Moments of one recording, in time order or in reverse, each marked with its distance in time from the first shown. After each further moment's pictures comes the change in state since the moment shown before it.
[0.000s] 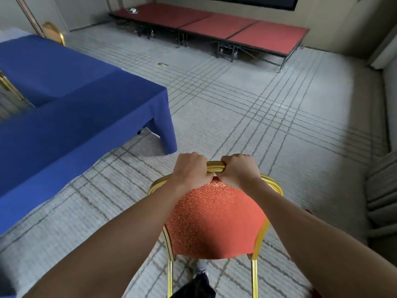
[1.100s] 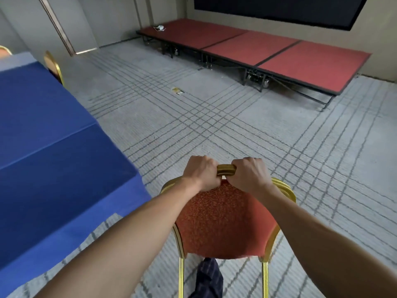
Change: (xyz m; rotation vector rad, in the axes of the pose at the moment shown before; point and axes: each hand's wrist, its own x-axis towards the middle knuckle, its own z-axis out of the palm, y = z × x) left_hand 0.834 -0.131 0.016 -0.129 -0.100 -0.151; right_hand 0.778 0.374 -0.028 0.013 0.043 -0.096
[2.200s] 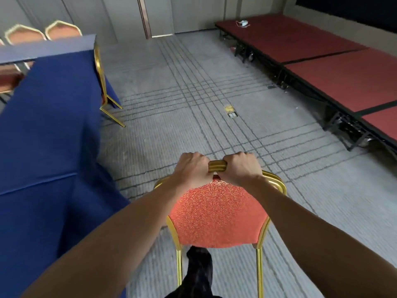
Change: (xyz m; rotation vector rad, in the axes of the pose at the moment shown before) left_hand 0.711 -0.350 -0.111 0.171 0.106 -0.386; right_hand 0.873 0.081 0.052 -0.009 -0.042 -0.502
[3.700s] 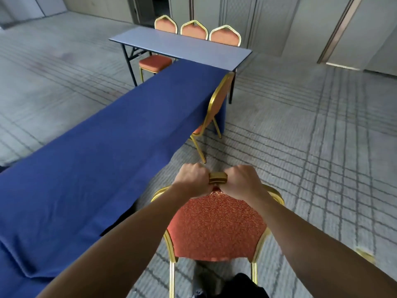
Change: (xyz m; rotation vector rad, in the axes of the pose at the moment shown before) left_hand 0.573 -0.669 -0.003 -0.018 -0.096 -0.922; right_hand 1.001 -0.178 0.076 0.145 -0.040 -0.942
